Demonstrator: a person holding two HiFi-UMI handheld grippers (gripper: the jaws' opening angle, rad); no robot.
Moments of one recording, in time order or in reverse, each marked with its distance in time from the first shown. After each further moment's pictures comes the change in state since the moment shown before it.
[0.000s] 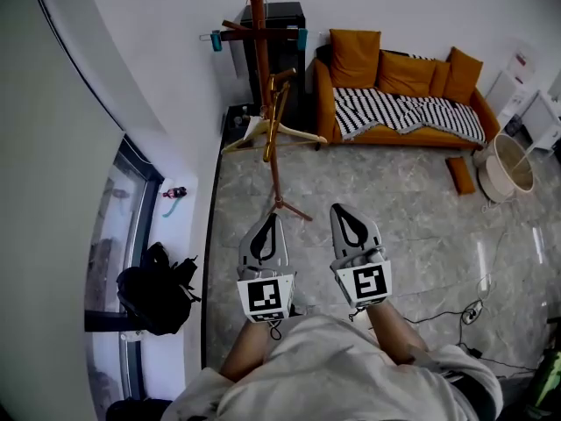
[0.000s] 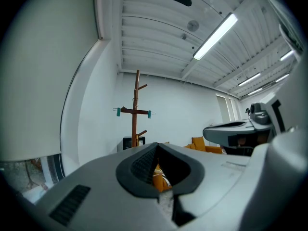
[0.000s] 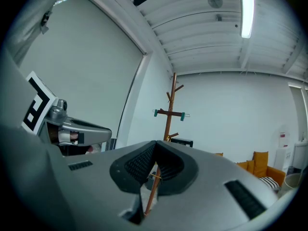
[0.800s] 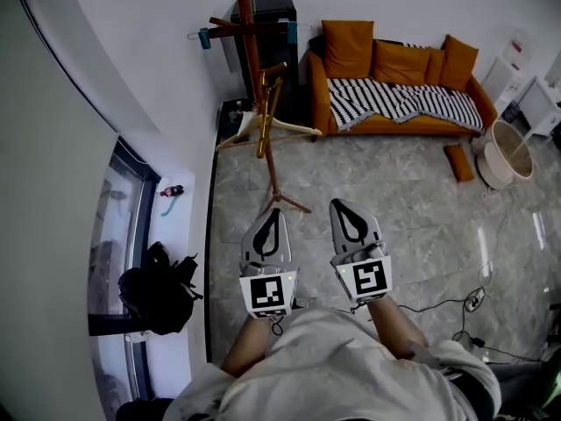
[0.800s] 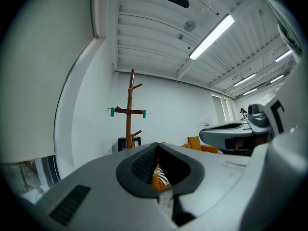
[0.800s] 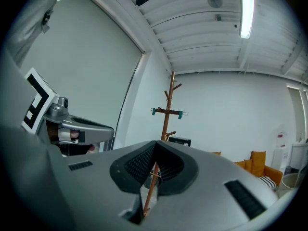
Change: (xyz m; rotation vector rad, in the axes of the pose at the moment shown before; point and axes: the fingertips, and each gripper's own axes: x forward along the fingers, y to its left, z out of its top) left arm 0.012 -0.013 0.005 0.015 -0.003 -0.051; right arm 0.001 -0.009 -0.003 -0.011 0.022 -0.018
